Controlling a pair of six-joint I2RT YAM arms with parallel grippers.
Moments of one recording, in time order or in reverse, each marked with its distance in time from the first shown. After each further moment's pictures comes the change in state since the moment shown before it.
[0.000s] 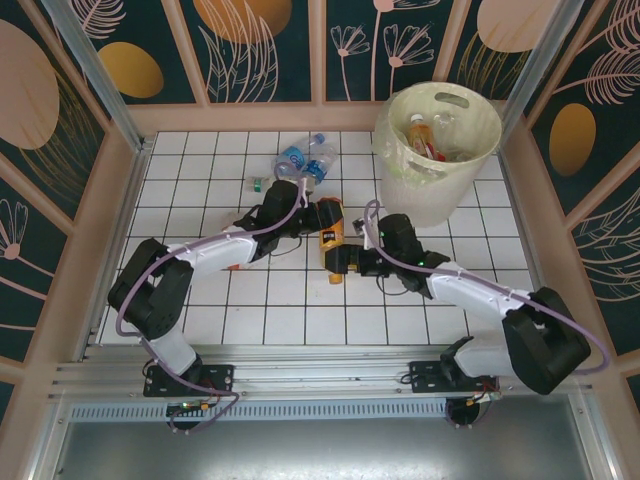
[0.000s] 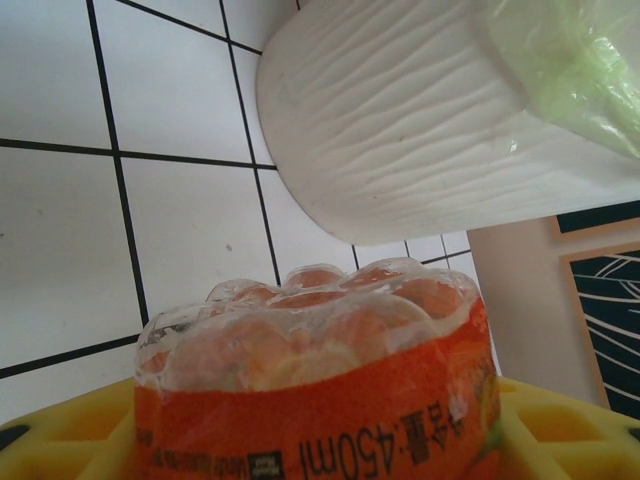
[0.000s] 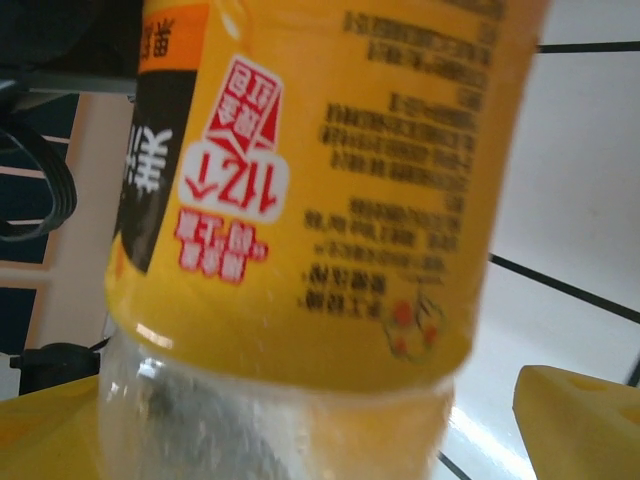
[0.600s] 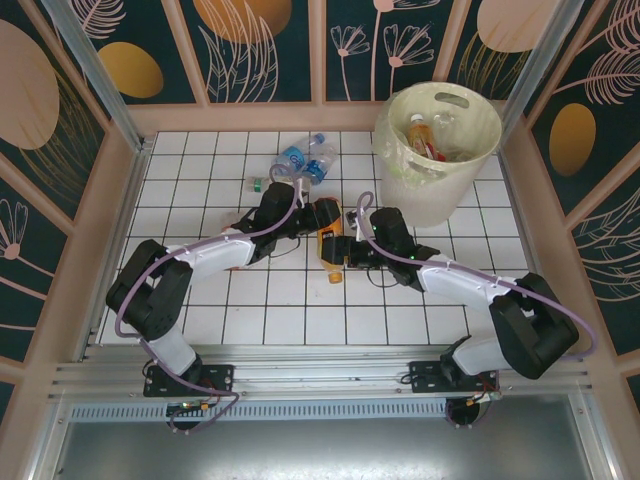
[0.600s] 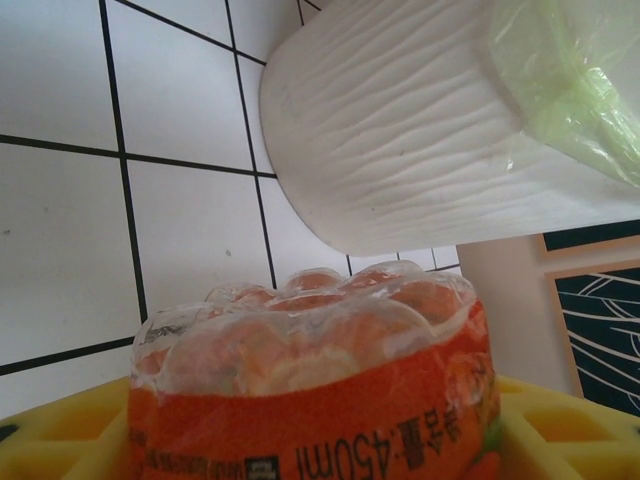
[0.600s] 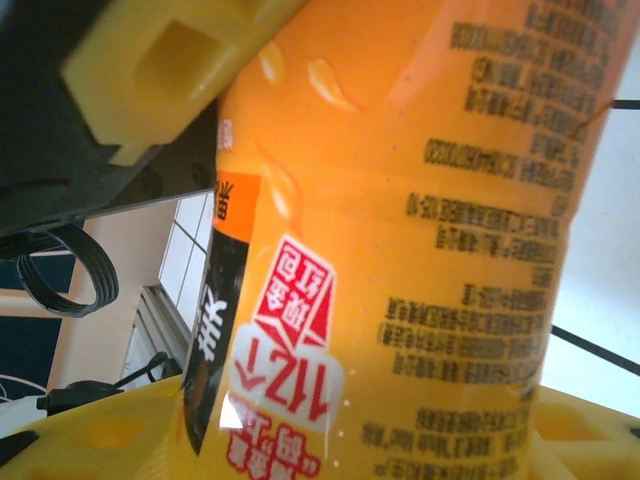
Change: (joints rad) left arm 0.006 -0.007 -0.033 0.054 -0.002 -0.047; right arm 0.013 0.079 0.051 0.087 0.012 0.062
